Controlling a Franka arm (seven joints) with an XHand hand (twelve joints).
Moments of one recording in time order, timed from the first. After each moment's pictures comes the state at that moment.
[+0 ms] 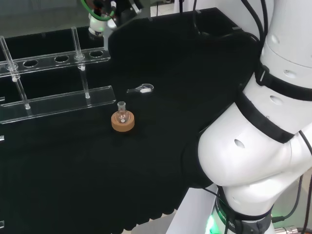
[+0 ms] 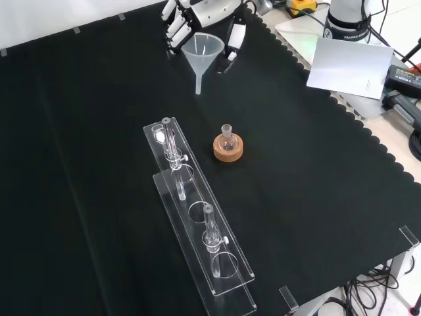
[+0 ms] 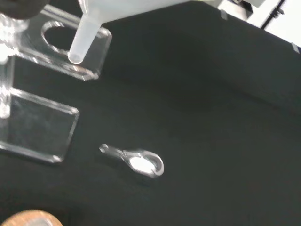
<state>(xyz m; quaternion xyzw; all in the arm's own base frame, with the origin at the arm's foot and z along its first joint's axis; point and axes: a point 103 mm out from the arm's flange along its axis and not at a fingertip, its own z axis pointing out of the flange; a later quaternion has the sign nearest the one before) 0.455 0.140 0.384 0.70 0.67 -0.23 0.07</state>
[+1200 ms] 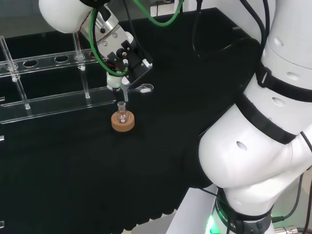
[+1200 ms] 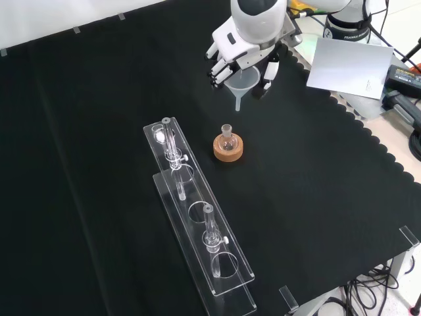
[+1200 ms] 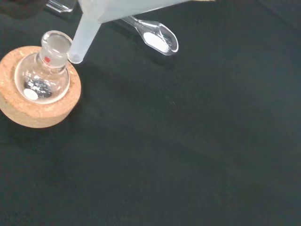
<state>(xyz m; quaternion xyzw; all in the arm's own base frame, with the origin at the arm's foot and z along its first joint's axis) 0.373 0.140 0.277 0.68 0.66 -0.32 0.06</state>
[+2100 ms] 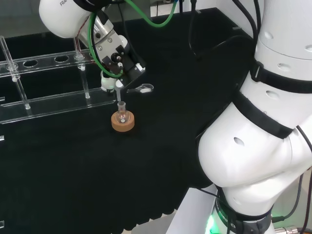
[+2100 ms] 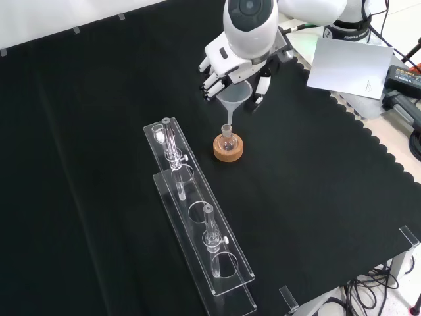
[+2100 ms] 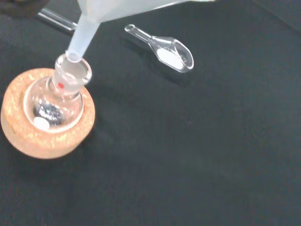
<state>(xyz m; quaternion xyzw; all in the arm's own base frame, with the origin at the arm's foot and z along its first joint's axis) 0.400 0.150 0.254 0.69 0.66 -0.30 0.07</state>
